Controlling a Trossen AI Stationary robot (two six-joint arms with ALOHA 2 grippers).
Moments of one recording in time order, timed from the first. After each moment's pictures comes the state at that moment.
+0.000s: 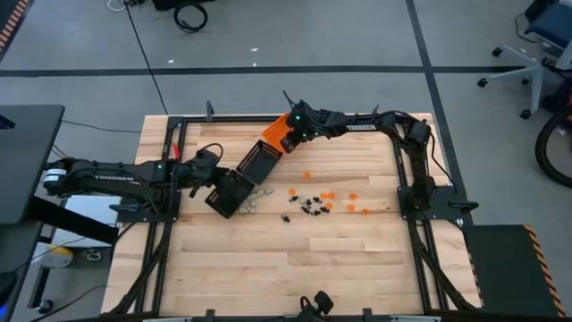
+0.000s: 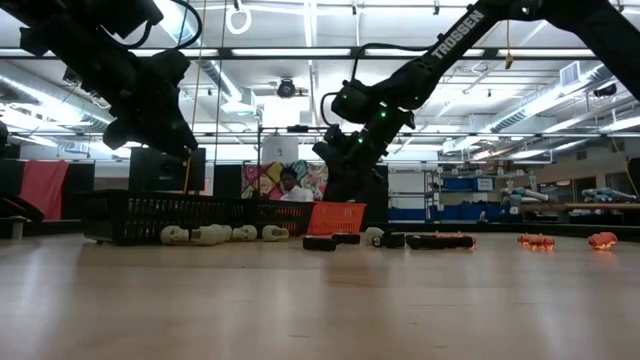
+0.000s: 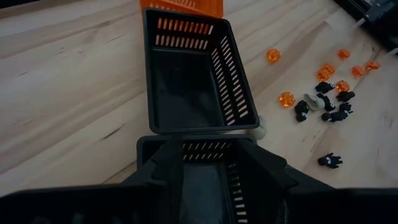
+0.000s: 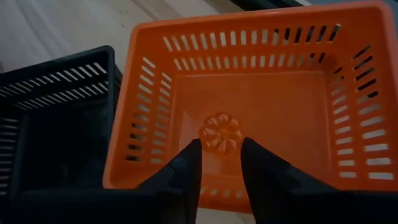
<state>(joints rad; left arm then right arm) 0.08 0.81 0.46 -0.35 -0.34 -0.71 -0.52 2.01 1.38 -0.21 -0.04 0.30</state>
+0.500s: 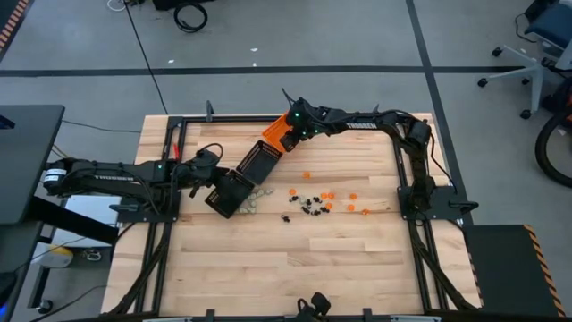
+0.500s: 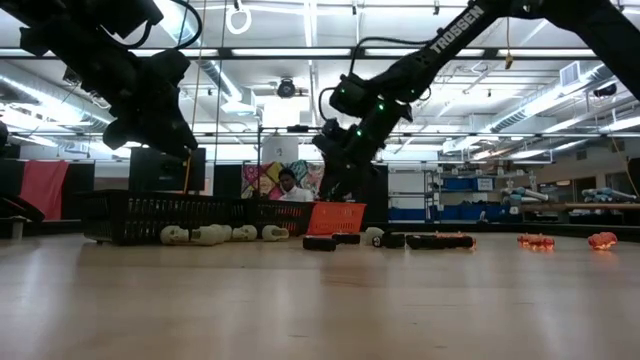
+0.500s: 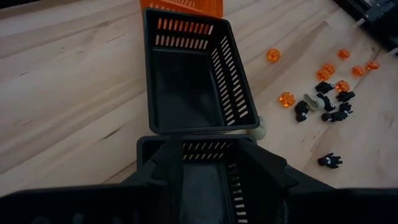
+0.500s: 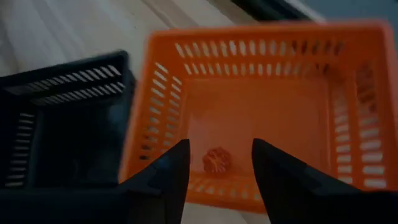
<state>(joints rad) 0.08 0.81 0.46 -0.35 -0.34 -0.71 -0.51 2.01 1.44 -0.29 -0.08 0.25</state>
